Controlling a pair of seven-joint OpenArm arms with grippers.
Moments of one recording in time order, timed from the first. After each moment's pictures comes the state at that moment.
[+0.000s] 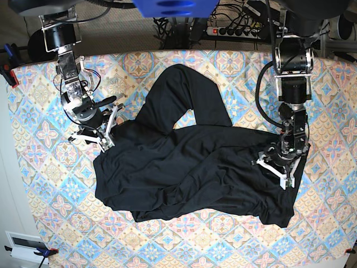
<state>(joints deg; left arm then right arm) -26.0 -15.3 -2.7 45.6 -18.3 -6.8 27.0 -0.7 23.6 -10.1 90.7 1.1 16.5 -35.6</state>
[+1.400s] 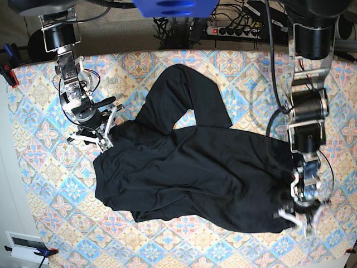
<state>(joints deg) -47.1 -17.6 -2.9 27.1 -3.1 1.2 7.6 -0.7 23.7 -9.8 90.8 1.2 16.5 -35.6</state>
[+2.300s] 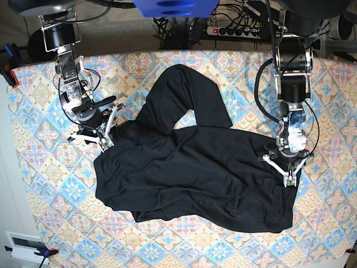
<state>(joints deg) -26.0 -15.9 -2.6 42.2 -3.3 -1.3 20.3 -0.9 23.8 -10.1 91.0 1.5 16.5 -35.8</state>
